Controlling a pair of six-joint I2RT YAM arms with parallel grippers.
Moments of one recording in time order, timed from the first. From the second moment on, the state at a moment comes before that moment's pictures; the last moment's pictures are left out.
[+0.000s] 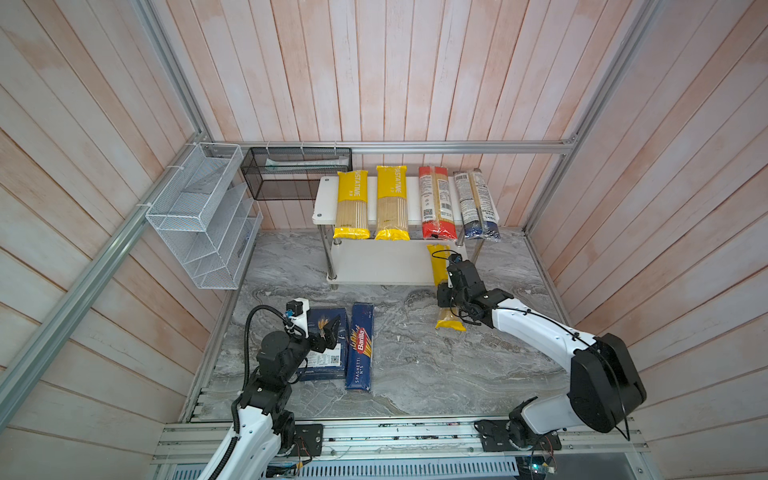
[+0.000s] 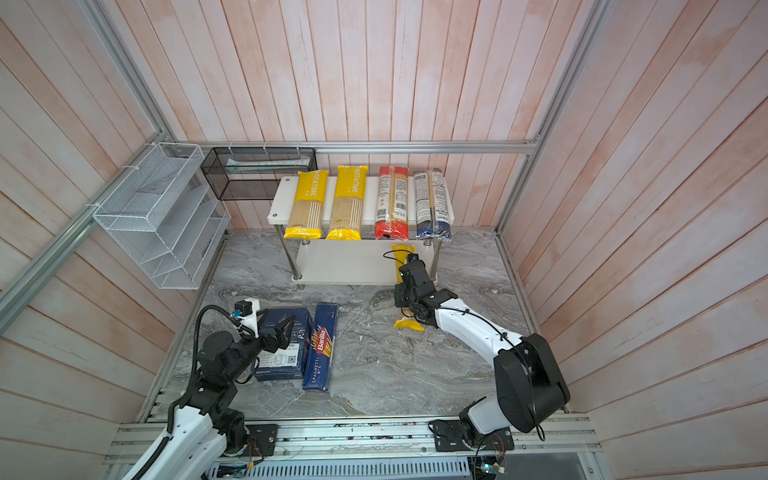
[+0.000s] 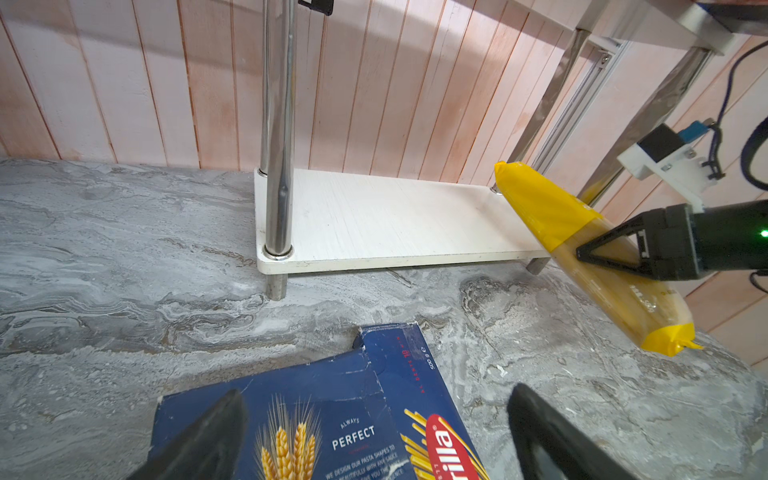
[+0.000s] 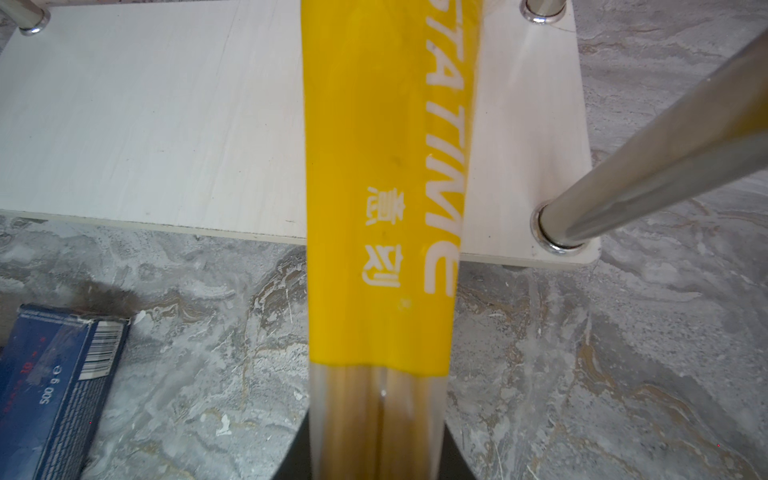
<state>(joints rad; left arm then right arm) -0.23 0.55 0.21 0.15 0.20 -0.20 0.53 1.47 0.96 -0.29 0.19 0.37</state>
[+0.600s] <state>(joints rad) -0.23 0.56 0.21 0.15 0.20 -0.20 0.49 1.49 0.96 -0.17 0.22 0.37</state>
